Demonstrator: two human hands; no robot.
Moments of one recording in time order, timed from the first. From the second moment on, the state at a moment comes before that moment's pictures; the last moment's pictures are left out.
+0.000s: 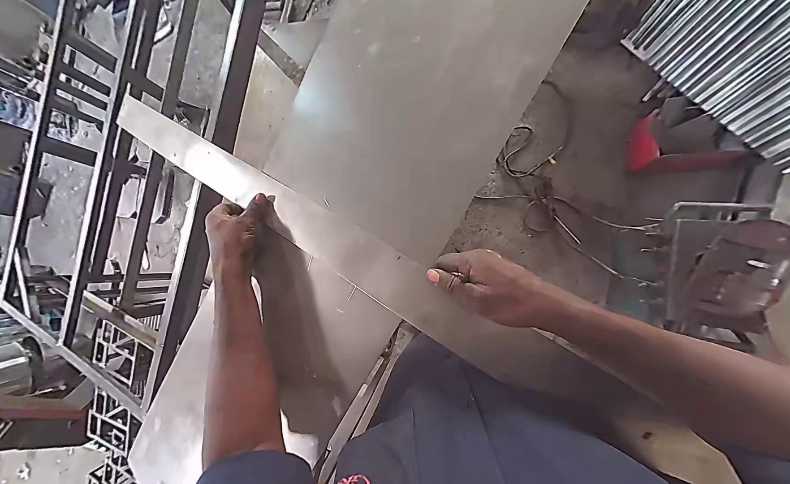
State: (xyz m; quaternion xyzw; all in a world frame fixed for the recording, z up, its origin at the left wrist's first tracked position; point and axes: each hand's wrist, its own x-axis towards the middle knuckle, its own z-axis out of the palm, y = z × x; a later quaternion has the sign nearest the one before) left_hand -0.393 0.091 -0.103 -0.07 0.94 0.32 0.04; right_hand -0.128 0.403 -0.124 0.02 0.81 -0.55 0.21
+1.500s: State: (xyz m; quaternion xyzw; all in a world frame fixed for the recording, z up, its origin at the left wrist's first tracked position) left_hand -0.408 0.079 -0.105 -0.08 0.93 0.35 0.04; right_hand -0.127 0.406 -0.125 0.05 0.79 -0.58 0.18
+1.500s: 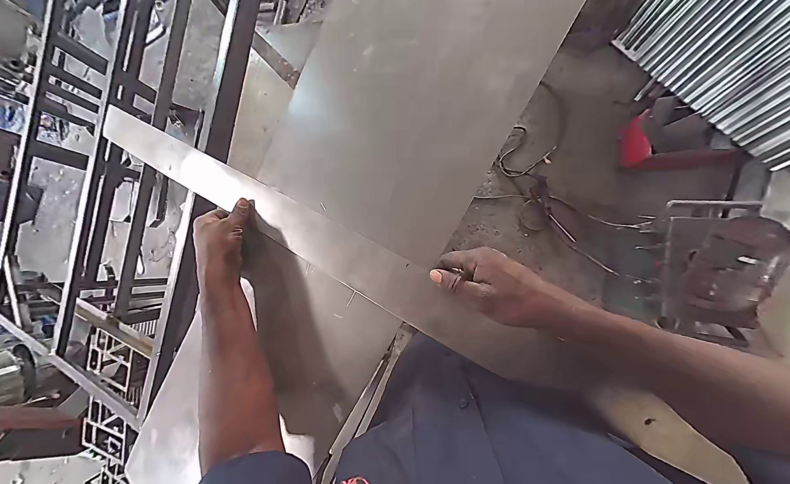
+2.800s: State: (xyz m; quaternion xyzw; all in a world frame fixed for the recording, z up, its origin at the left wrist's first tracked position) left_hand -0.412 0.080 -0.107 -0.07 0.95 0.30 0.04; right_hand -0.126 0.406 -0.126 0.04 0.80 -0.57 0.17
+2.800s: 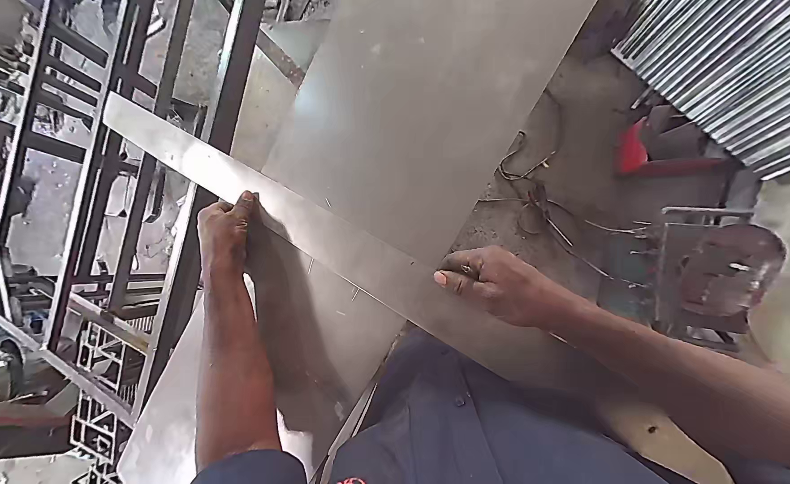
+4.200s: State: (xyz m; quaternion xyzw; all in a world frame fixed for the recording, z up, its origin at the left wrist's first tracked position) left_hand -0.298 0.168 -0.066 0.17 0.96 -0.07 0.20; right_hand -0.160 0.429 -0.029 -0.06 0.96 -0.26 0.07
